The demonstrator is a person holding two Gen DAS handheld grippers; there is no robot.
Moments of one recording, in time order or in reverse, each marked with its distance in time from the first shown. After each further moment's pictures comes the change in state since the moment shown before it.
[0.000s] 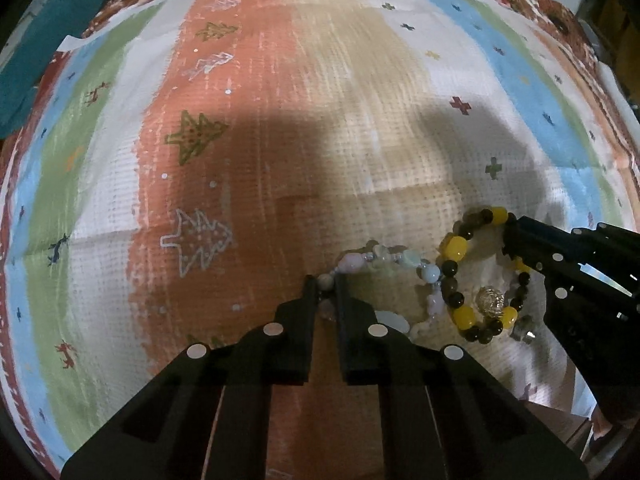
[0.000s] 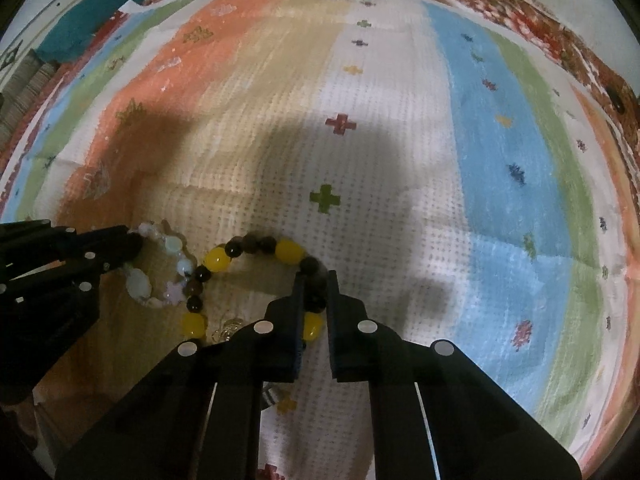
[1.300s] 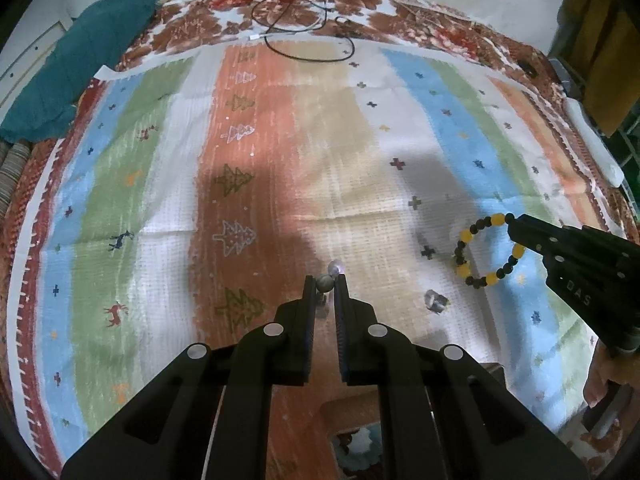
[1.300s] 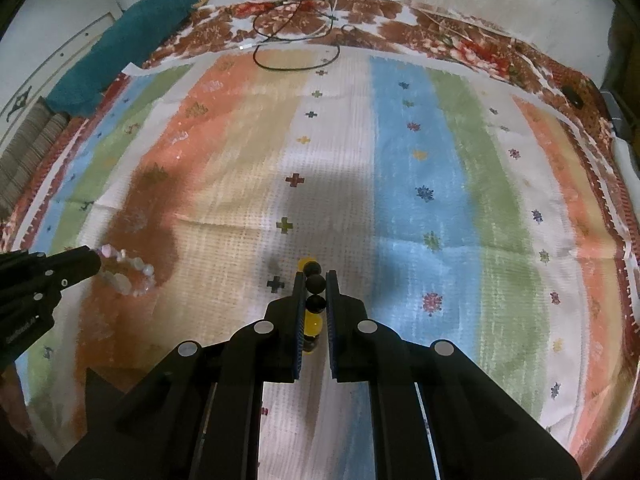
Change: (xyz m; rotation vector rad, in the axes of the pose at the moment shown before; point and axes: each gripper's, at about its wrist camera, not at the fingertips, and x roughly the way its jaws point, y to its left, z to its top) left arm -0.110 -0.009 -0.032 -0.023 -0.177 -0.044; right arm -0.097 -0.037 -0.024 0.083 -0.155 0.001
